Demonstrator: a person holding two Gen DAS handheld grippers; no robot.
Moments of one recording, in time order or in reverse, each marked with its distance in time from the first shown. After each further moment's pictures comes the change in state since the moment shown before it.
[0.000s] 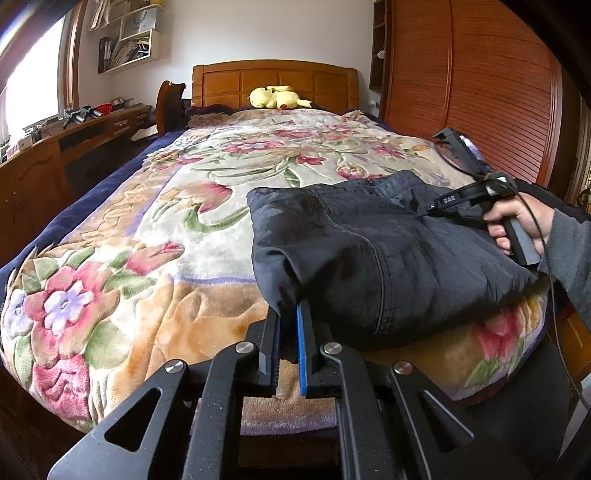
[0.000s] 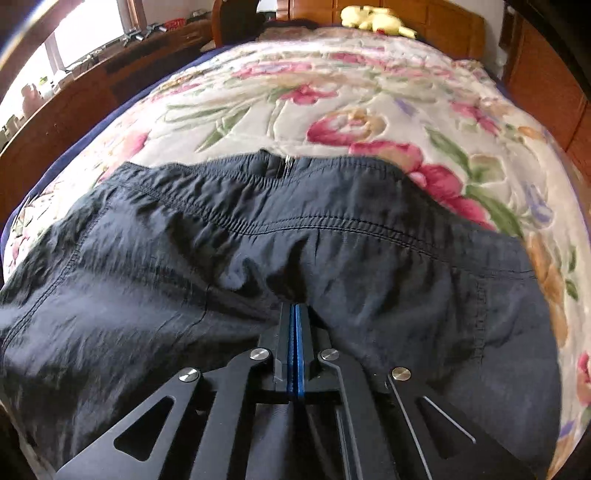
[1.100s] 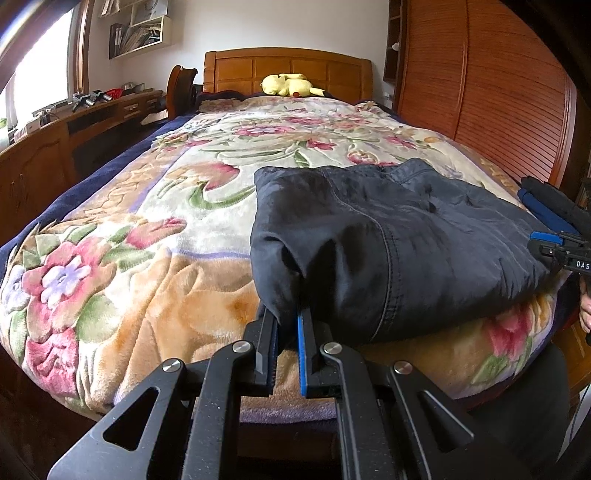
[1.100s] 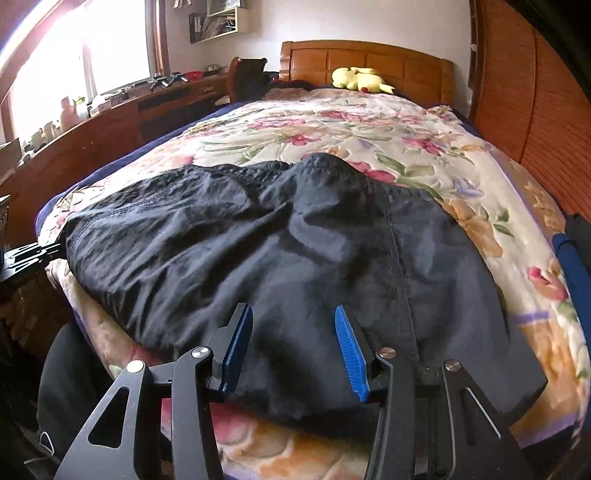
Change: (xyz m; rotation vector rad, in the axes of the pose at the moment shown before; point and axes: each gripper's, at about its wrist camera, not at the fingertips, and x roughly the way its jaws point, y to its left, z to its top) left arm 0.012 -0.004 -0.012 -0.049 0.045 0.032; right arm -0.143 0.004 -0.176 -0.004 -0.263 -0.008
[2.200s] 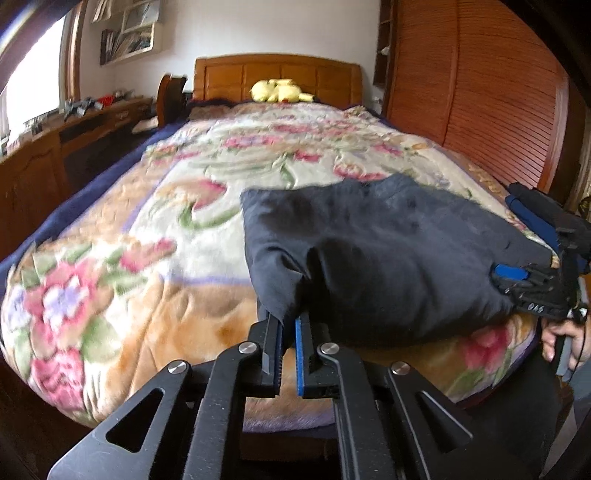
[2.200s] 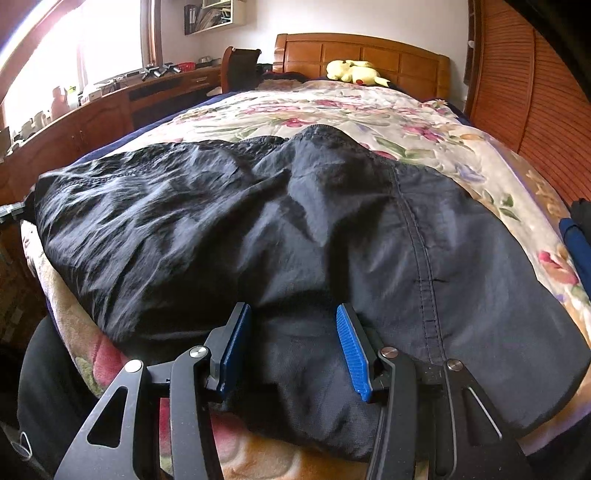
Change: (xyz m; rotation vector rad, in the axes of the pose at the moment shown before) left arm -0.022 -0.017 0.026 0.036 -0.027 -0.034; right arm 0.043 0.003 -0.023 -0.002 0.021 -0.036
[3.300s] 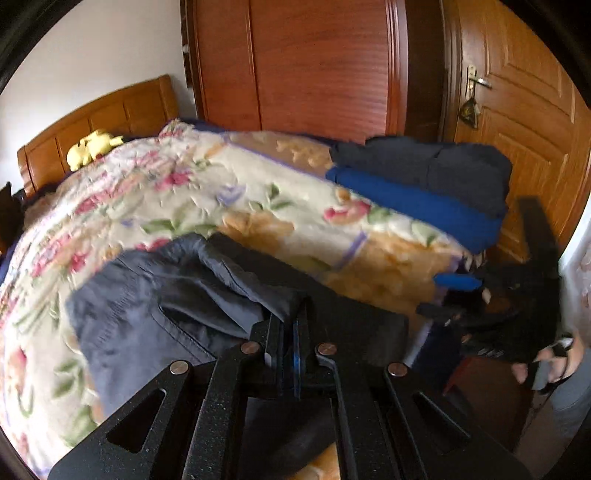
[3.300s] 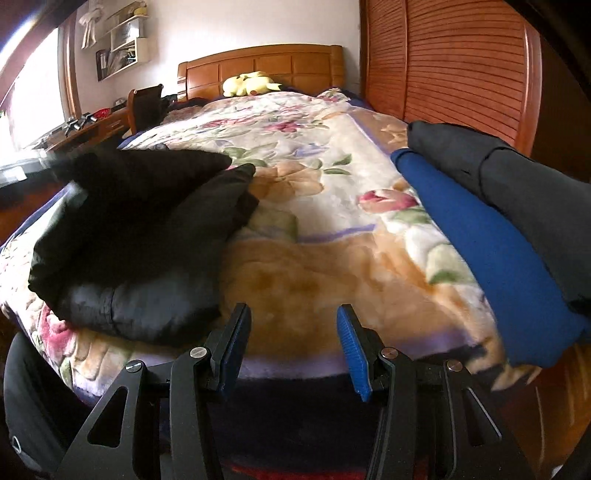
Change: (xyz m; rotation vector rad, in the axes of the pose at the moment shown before) left arm 0.065 -0.339 0.091 0.454 0.056 -0.397; right arm -0.118 -0.178 -0.070 0.243 -0.039 -0.207
